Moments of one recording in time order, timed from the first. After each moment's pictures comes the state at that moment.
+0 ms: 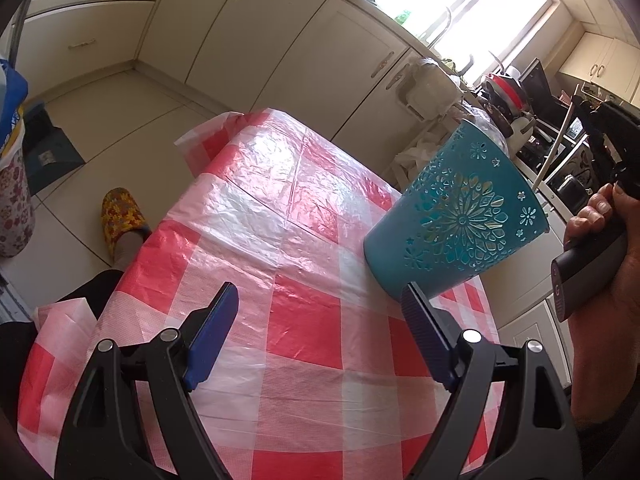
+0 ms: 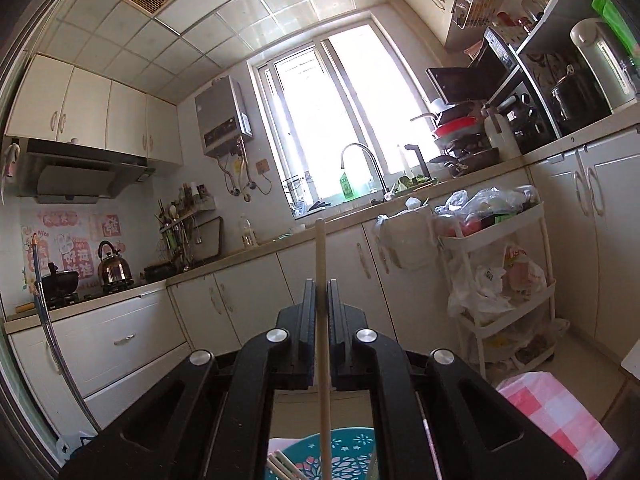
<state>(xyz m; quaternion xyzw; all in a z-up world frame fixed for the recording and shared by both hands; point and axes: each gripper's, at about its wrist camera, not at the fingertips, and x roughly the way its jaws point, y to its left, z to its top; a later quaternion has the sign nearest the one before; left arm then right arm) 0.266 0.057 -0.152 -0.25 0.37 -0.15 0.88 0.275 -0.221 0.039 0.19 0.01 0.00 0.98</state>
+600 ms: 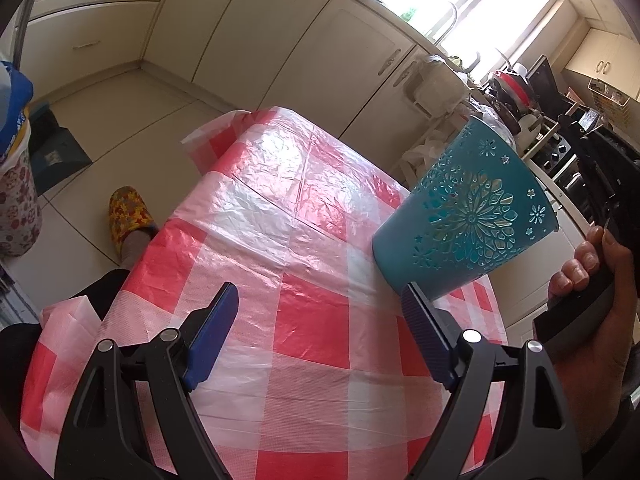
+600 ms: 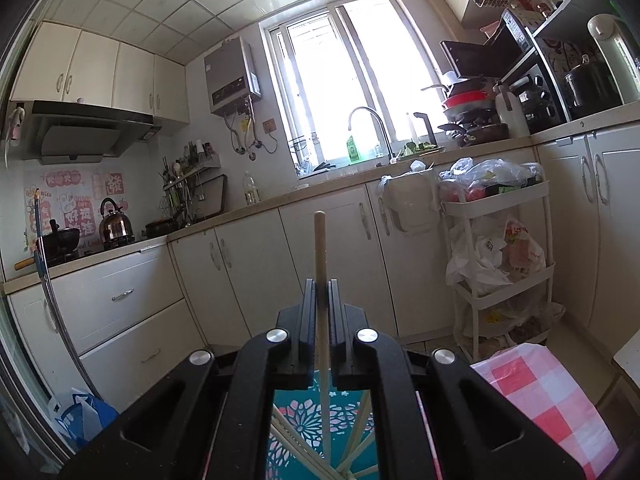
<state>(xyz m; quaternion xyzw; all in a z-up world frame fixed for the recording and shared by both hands) 0.268 0.055 -0.153 -0.25 0.37 -0.13 0.88 0.266 -0.204 0.007 0.16 0.08 0.01 0.98</state>
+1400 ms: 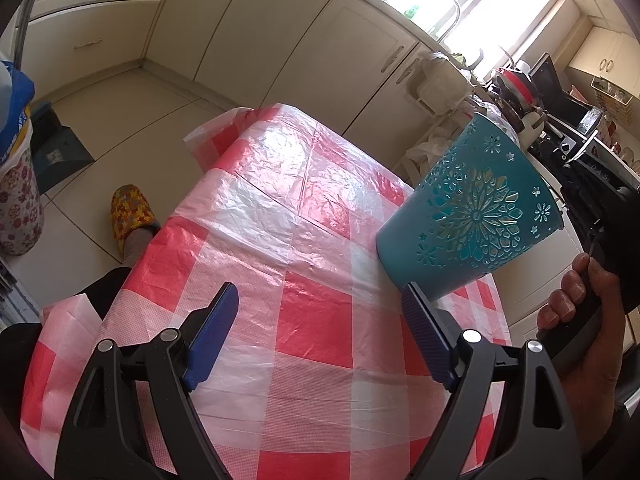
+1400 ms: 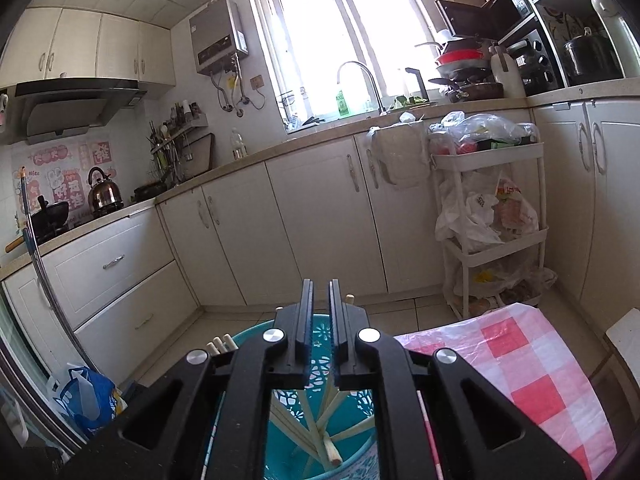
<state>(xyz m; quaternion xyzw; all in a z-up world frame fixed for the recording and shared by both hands) 0.270 0.055 -0.154 -0.24 0.38 -0.13 0.88 0.276 -0.212 -0.021 0.16 0.16 0.01 0.97</state>
